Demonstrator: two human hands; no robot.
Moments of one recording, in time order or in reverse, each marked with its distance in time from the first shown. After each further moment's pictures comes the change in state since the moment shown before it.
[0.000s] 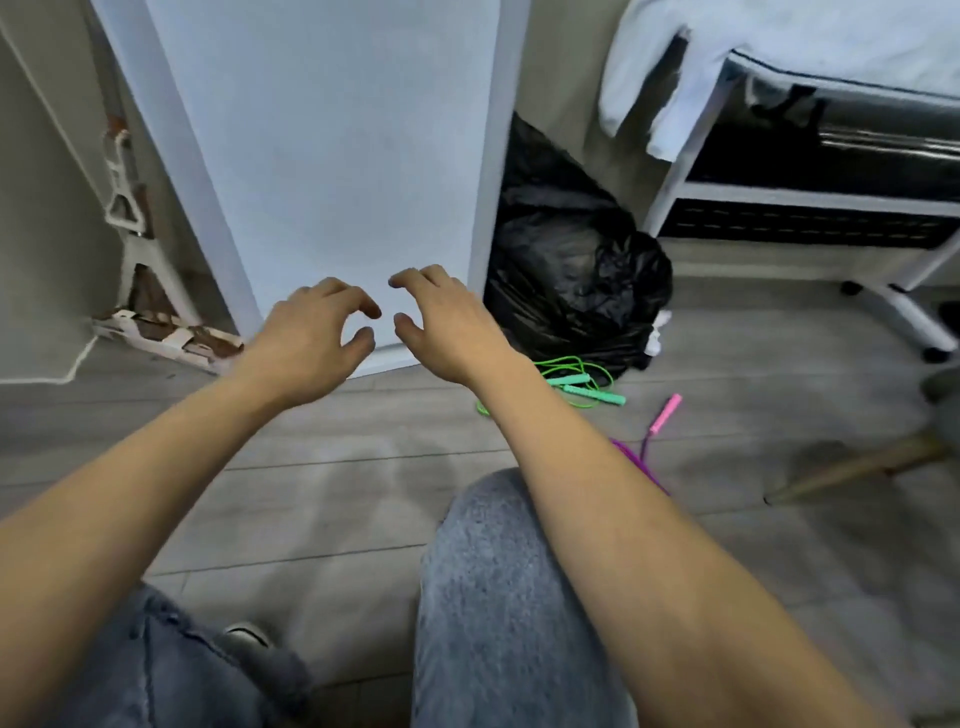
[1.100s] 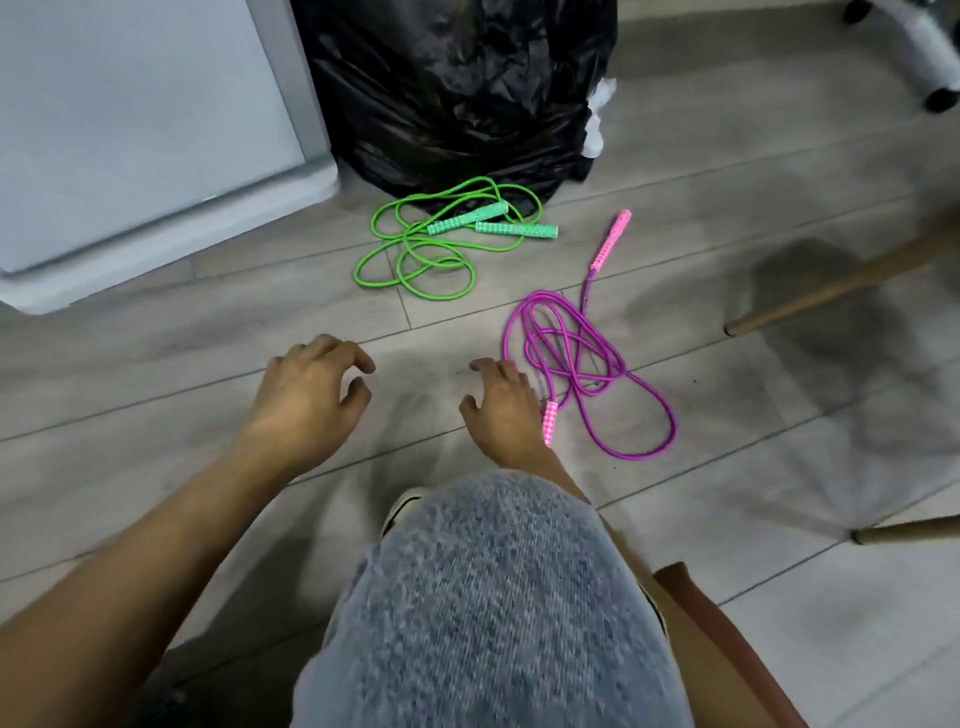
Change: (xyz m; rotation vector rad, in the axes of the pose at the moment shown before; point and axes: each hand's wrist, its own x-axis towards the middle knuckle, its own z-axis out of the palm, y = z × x) left_hand 0.022 0.073 0.300 -0.003 -0.436 -0.008; right_hand -0.210 0.287 0.194 0.119 -0.181 0.800
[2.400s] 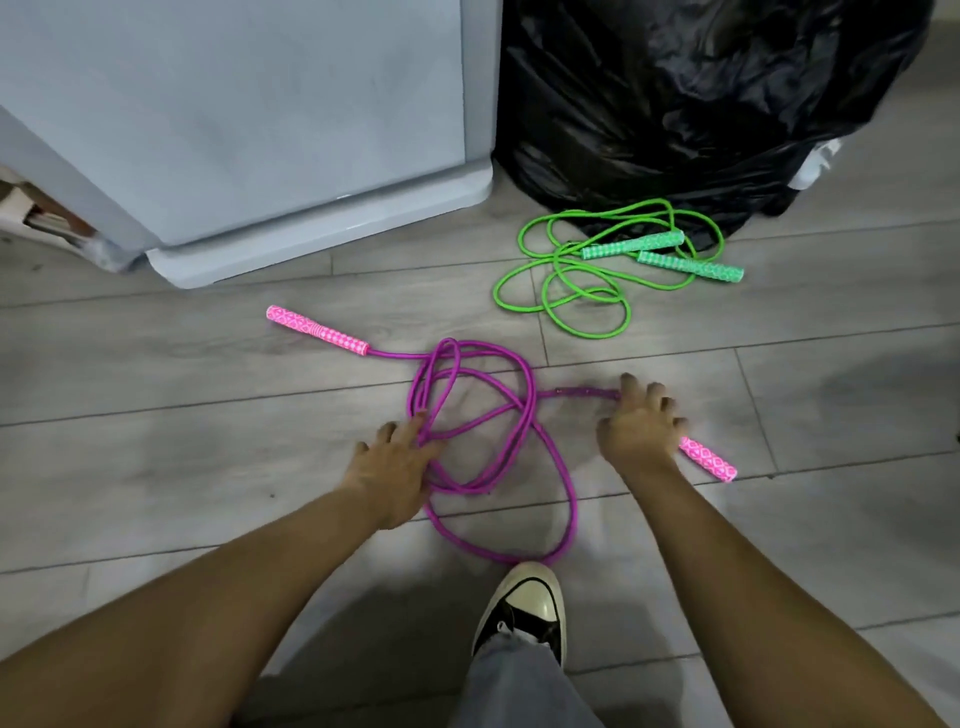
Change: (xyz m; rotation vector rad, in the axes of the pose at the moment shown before) left_hand 0.031 -0.143 0.109 0.284 -0.558 -0.106; right_hand 0.131 0.013 0.084 -0.369 -0.066 0.259
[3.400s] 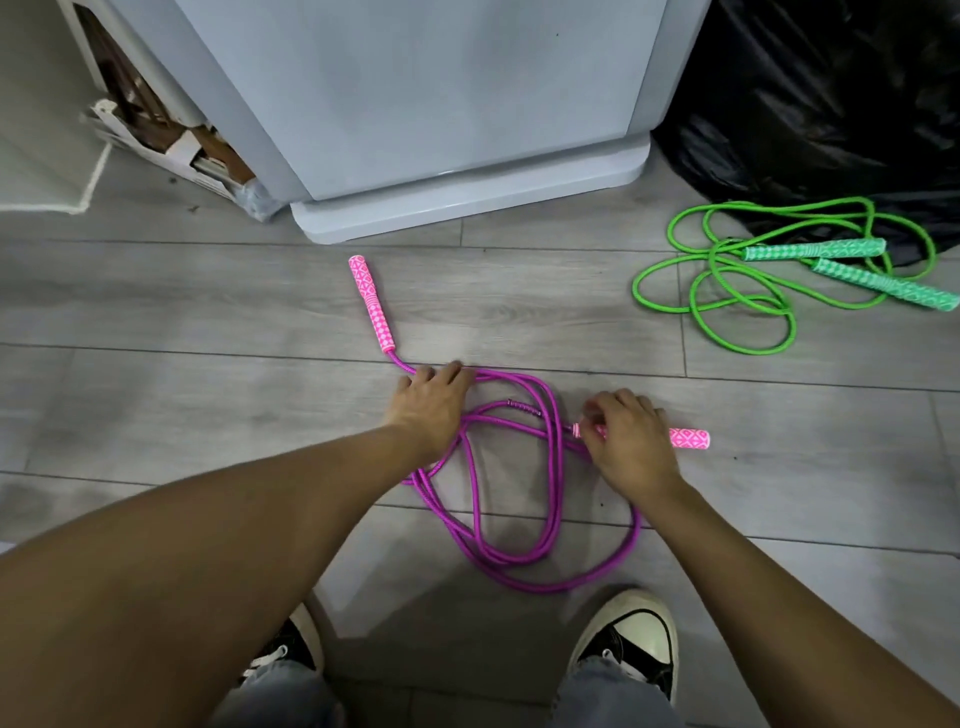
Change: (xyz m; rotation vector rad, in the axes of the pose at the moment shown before) left_hand 0.018 -0.106 0.009 -0.093 0.167 -0.234; right_hand -0.048 -0.121 0.054 0.169 0.098 -0.660
